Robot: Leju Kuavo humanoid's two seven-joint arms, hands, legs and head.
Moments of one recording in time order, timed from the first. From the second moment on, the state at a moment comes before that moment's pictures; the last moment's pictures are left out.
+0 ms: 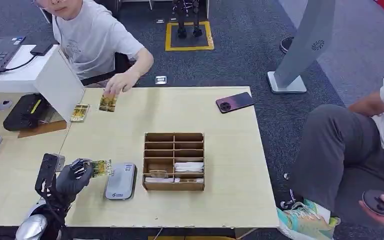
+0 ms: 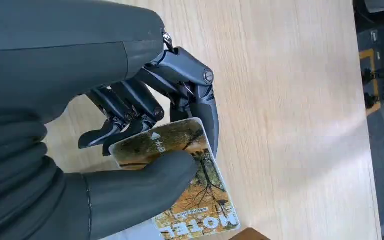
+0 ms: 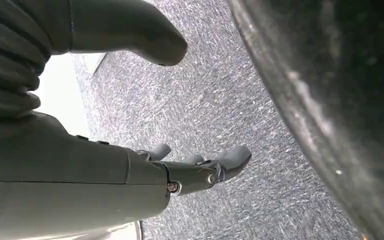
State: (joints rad) left arm -0.01 0.24 -0.13 -1.45 0.16 -0.01 0.03; right arm 0.00 0.04 -0.38 -0.18 1.49 -0.07 -0.01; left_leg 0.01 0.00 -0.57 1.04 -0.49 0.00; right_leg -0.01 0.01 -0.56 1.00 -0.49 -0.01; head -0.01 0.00
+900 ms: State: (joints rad) left arm -0.02 0.20 -0.18 -1.36 0.01 -0.01 0.04; right arm 0.00 0.04 -0.38 -0.18 1.49 -0.07 -0.01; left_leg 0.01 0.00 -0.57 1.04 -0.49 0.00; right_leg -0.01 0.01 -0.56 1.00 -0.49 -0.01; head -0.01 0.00
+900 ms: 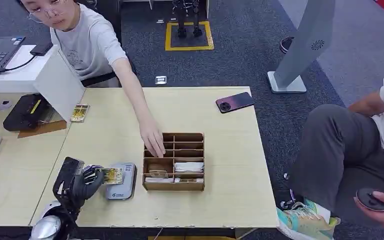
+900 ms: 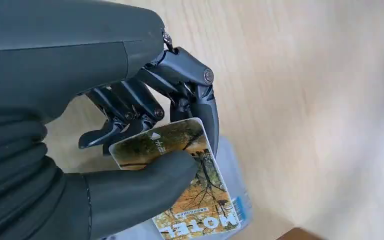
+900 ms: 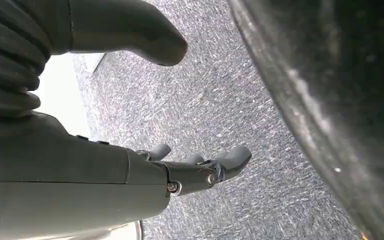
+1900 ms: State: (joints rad) left arm 0.00 0.18 -0.19 -1.33 -0.11 0.00 0.03; right arm 0.00 0.04 -0.38 -0.18 1.50 -0.07 -0.01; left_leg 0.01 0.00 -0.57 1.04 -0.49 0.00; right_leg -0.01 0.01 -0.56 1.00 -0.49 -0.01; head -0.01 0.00
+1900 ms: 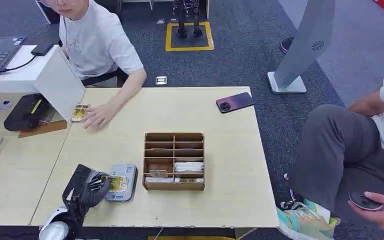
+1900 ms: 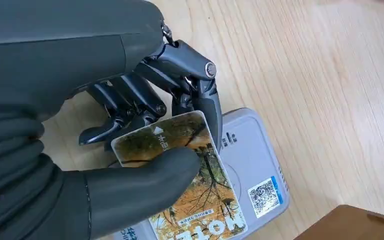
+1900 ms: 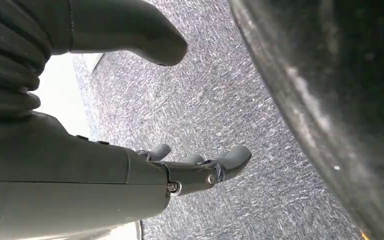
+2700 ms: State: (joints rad) left arm 0.00 0.13 -0.21 -1.33 -0.16 -0.02 -0.01; right arm 0.00 0.04 -0.38 -0.18 1.49 -0.07 -0.01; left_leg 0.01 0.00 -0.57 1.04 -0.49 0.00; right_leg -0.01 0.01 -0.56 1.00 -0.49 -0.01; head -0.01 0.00
